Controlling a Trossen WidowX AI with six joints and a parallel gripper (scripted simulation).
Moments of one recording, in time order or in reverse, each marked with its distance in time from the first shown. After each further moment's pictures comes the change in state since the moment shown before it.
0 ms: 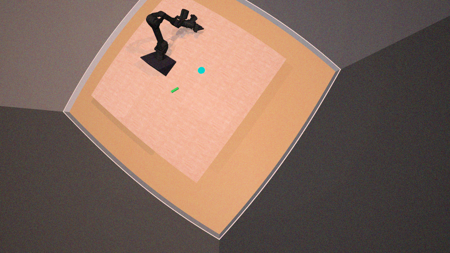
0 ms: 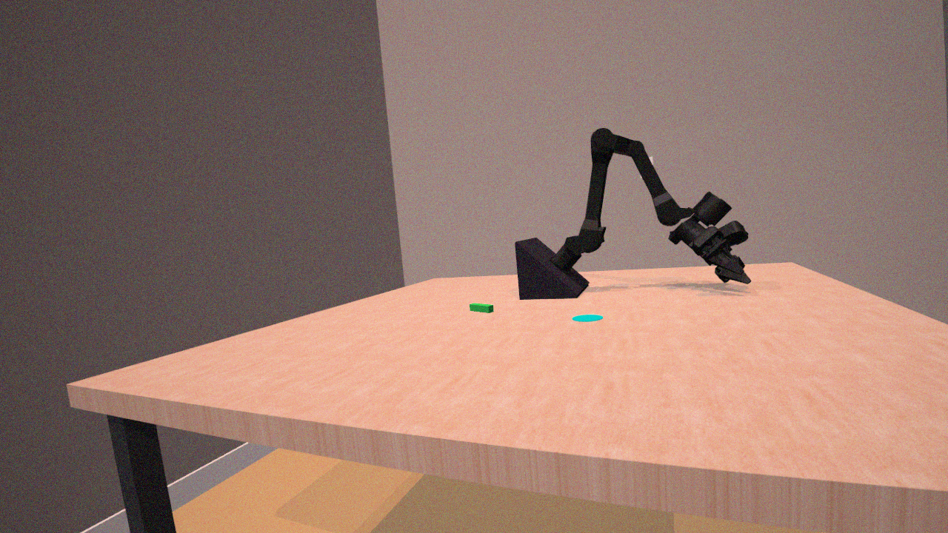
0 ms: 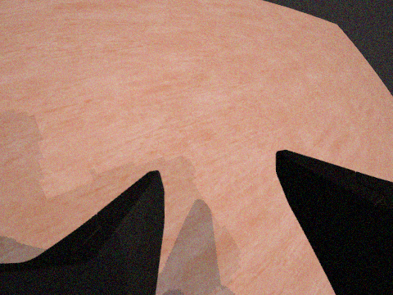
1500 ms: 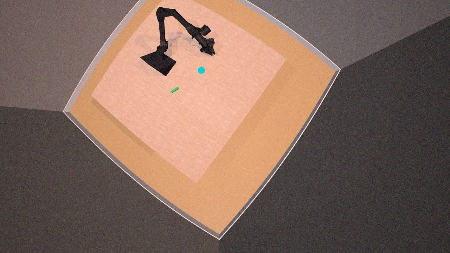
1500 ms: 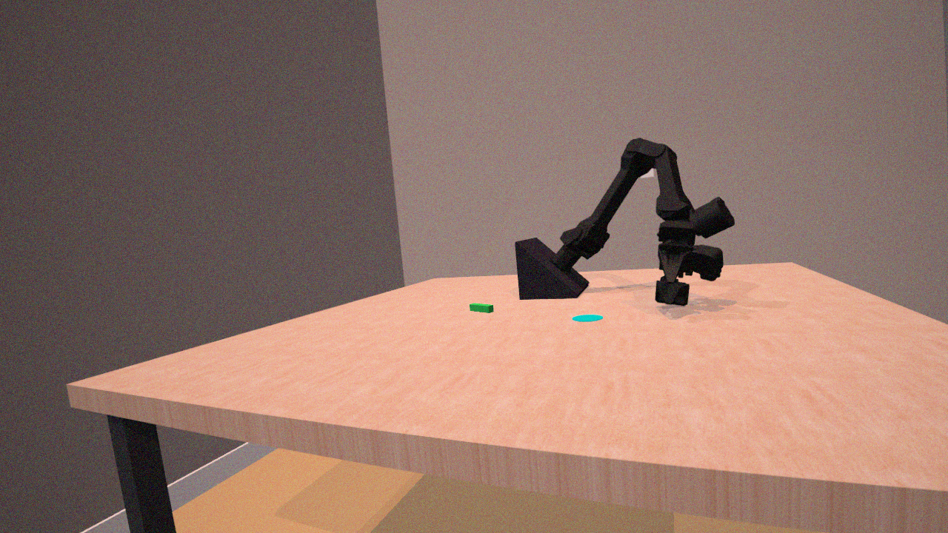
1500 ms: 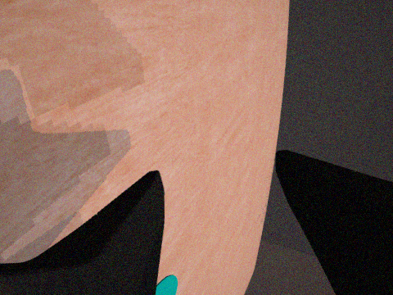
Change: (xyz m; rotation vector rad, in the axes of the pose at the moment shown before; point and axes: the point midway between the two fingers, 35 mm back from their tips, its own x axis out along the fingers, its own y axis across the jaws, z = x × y) arm 0.071 -0.229 -0.112 -0.573 0.666 -0.296
